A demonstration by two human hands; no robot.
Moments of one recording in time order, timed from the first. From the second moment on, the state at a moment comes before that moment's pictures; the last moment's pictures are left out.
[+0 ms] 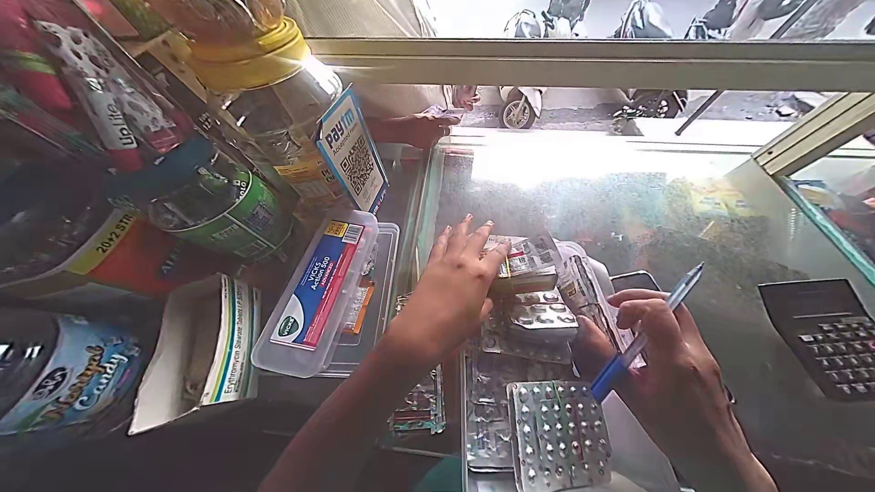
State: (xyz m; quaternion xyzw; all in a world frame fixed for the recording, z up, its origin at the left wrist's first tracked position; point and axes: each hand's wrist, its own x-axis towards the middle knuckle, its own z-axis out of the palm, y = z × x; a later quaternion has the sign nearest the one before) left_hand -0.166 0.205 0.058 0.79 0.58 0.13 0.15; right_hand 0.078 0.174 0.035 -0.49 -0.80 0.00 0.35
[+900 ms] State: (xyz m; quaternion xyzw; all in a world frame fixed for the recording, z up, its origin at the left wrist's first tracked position) left_hand -0.218 0.219 0.053 0.70 0.68 0.20 0.06; right_hand 0.058 0.145 0.051 -0.23 -0.96 0.05 0.11
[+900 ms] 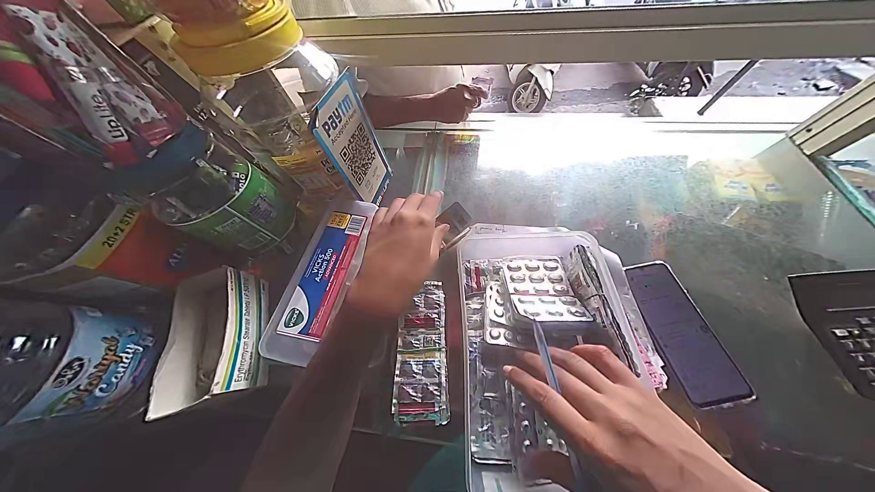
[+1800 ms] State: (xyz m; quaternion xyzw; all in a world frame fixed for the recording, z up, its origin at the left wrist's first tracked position) left_hand -0.130 0.114 0.038 0.89 0.44 0.03 -0.10; right_hand 0.078 0.129 0.046 -0.35 -0.93 -0.08 0.12
